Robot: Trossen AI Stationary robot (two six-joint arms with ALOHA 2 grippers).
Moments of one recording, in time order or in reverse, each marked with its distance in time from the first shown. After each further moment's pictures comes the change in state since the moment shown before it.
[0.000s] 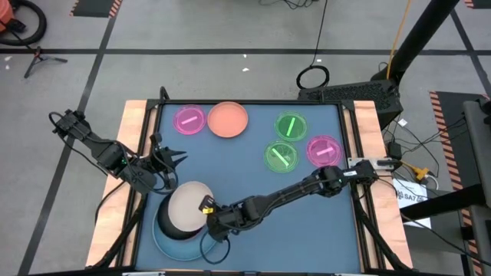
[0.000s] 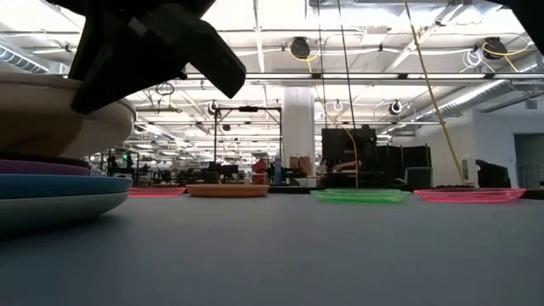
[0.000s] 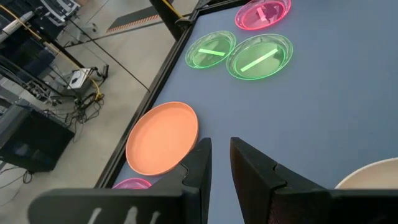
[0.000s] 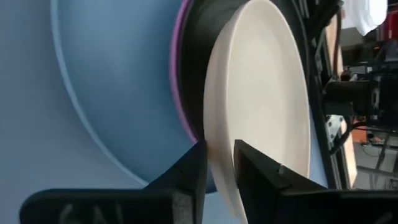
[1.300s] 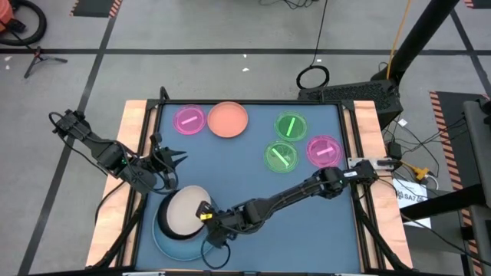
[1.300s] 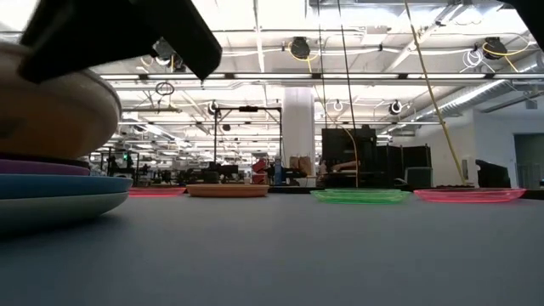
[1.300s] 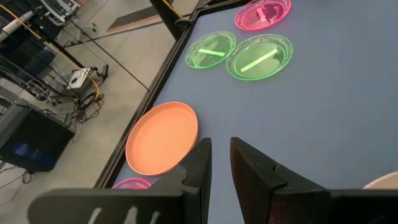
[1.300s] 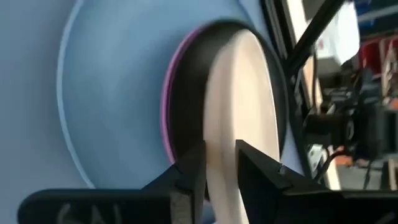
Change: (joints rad) left arm 0.000 0.000 0.000 0.001 0.000 -0.002; right arm 0.010 -0.001 -0.001 0.106 -0.037 -0.036
